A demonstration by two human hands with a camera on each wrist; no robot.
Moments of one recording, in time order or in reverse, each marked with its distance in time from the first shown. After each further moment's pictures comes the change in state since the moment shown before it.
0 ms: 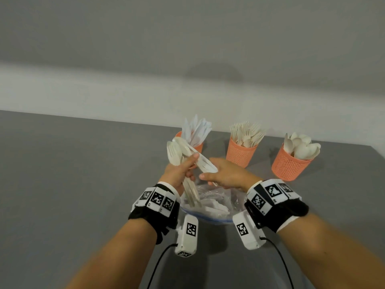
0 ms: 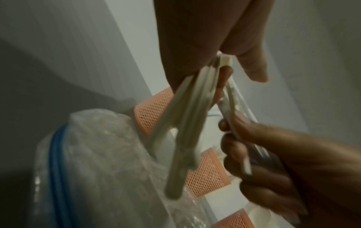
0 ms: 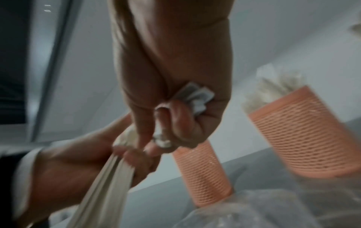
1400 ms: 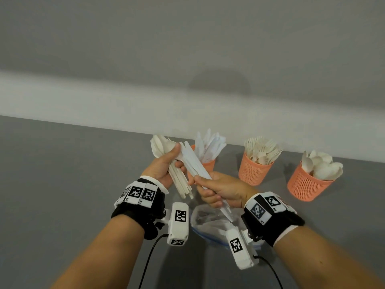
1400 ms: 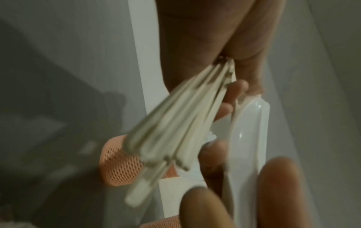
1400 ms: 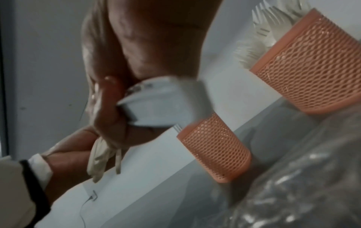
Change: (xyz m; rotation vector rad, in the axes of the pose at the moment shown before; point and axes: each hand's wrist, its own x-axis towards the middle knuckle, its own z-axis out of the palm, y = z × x) left_hand 0.026 0.068 -0.040 -0.116 -0.259 -0.010; right_hand 0.036 -0.018 0.018 0.633 -0.373 0.032
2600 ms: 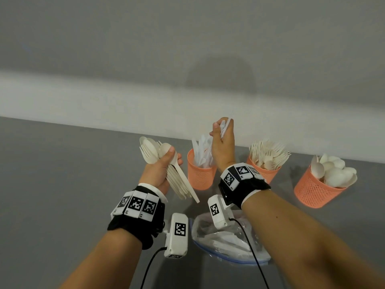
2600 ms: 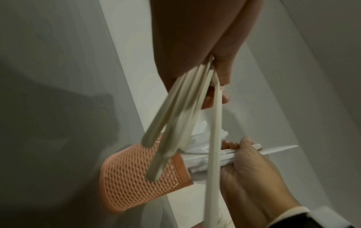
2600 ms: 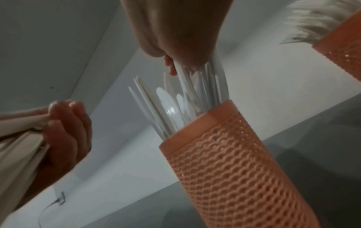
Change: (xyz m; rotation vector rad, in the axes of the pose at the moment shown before) left_hand 0.023 -0.006 -0.011 -0.007 0.283 0.223; right_hand 0.092 -0.043 -0.046 -0.284 1.026 -0.784
